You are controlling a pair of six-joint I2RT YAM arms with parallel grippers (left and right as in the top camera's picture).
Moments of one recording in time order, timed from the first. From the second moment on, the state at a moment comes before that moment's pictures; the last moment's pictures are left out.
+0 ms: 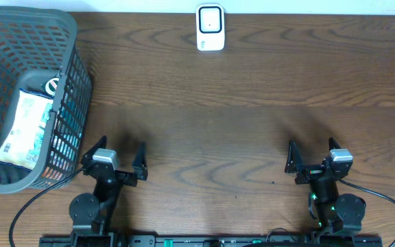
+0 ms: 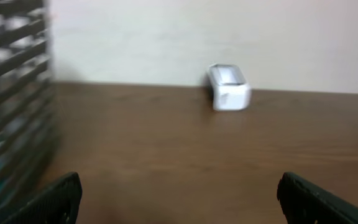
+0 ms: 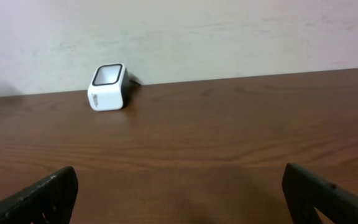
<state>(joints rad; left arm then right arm) -0.01 0.01 0.02 -0.07 0.22 -0.13 -0.04 0.02 0.01 -0.06 -0.15 0.14</state>
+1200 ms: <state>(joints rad) -0.01 0.87 1.21 -0.53 0.50 -0.20 -0.04 0.02 0.01 -0.06 -0.14 0.14</state>
